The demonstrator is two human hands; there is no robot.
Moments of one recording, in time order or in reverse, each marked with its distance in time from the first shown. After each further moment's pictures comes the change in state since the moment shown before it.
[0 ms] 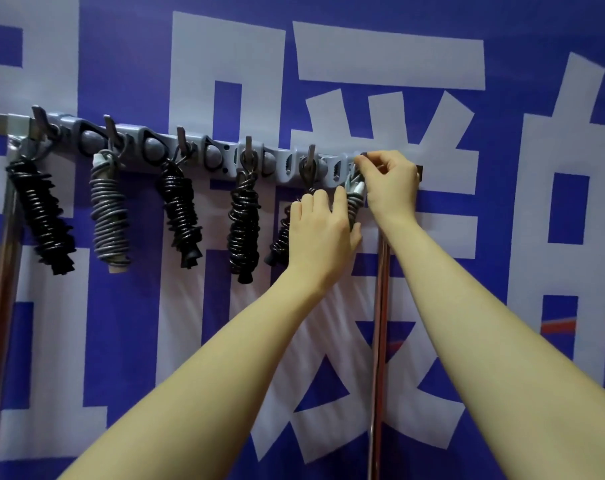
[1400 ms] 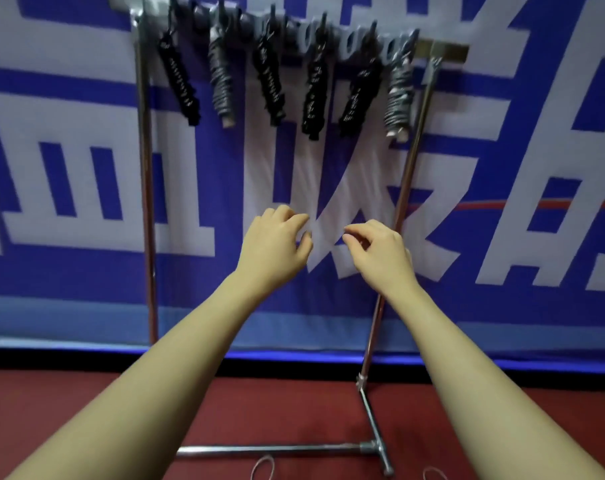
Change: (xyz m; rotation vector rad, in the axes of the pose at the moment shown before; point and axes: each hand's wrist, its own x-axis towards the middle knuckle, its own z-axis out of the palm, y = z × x) left_hand -0.207 -0.059 -0.222 -0.264 -0.525 -0.149; right_hand -0.304 -0.076 -0.101 -0.450 -0.637 0.107
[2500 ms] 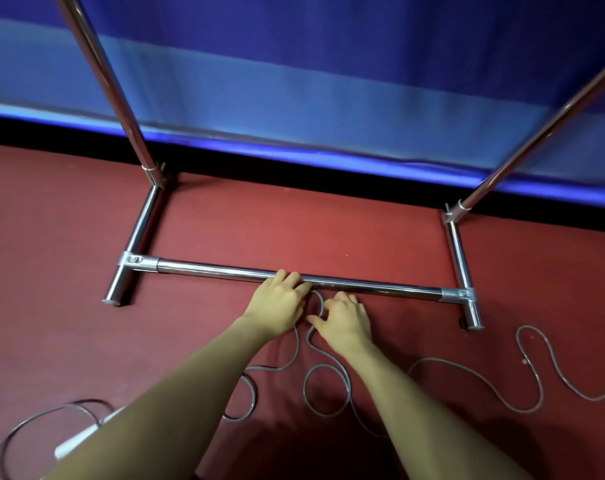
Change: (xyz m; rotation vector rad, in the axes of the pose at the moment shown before) left_hand -0.414 -0.149 0.296 0.017 -0.995 -0.047; right_hand -0.314 0.157 0.396 -0.254 -1.048 0.351
